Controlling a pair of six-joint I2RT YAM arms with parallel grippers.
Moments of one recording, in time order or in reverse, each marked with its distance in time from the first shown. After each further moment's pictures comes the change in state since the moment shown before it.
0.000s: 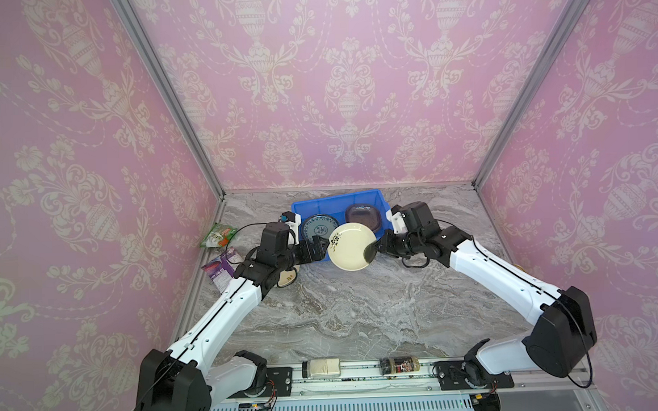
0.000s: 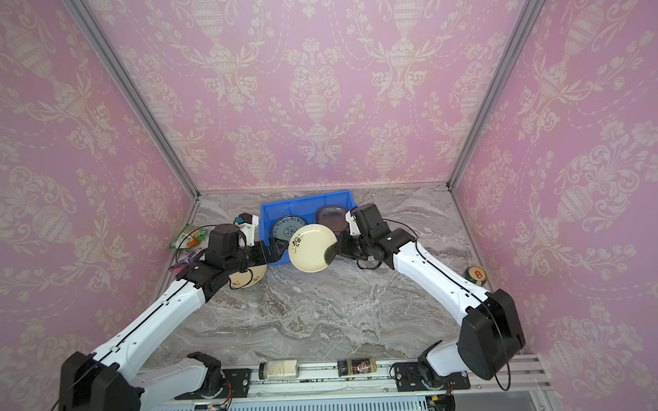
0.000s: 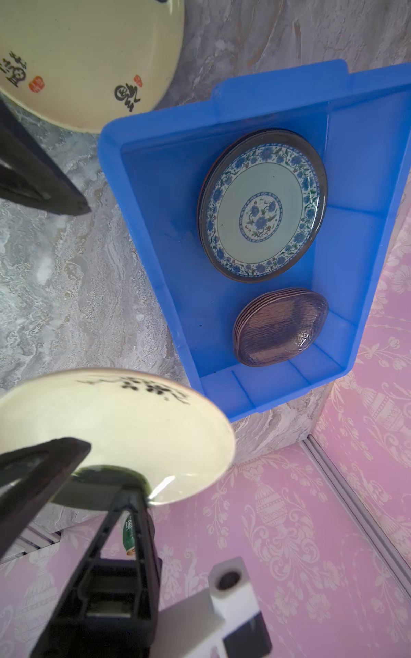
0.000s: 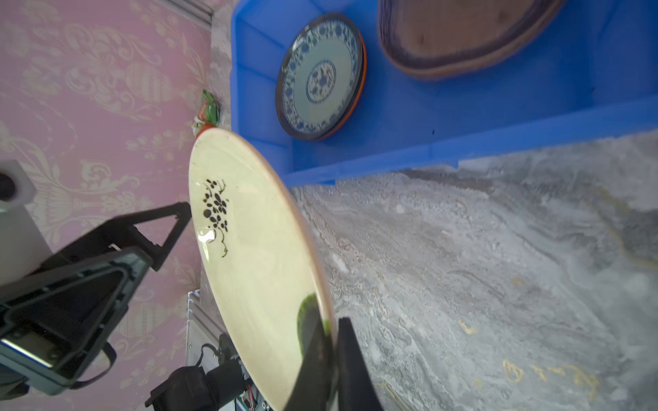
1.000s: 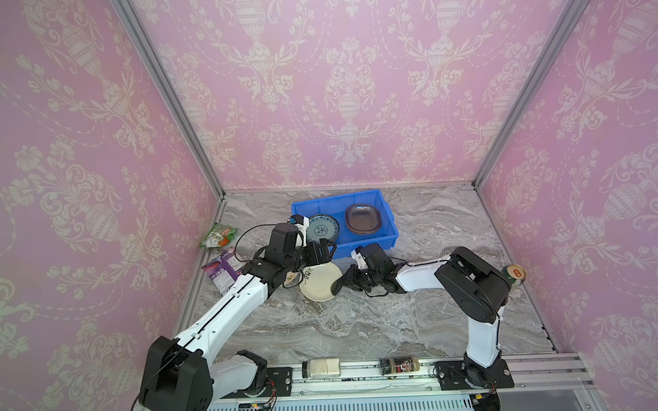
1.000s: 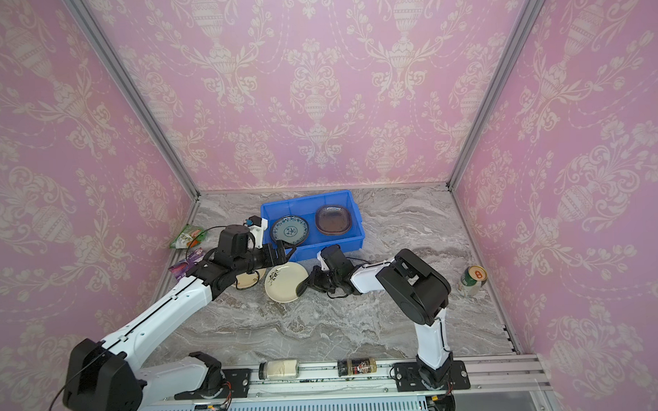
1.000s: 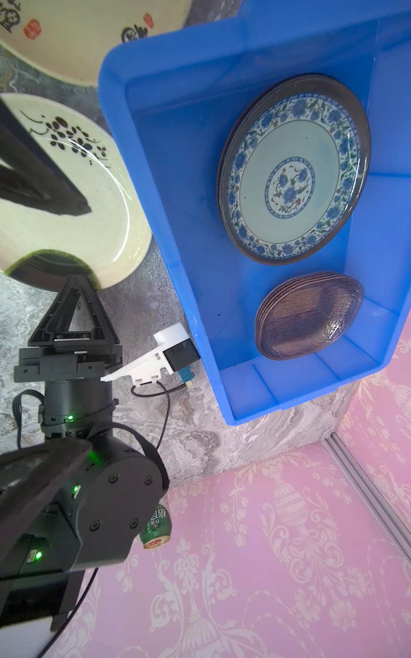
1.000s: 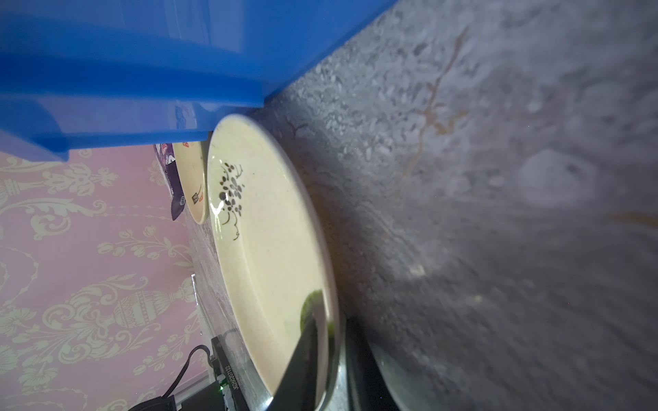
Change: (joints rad) left arm -0.058 0.061 -0.002 0.015 0.013 -0.038; right arm 0.212 0.483 -0.340 0.833 -0.132 0.319
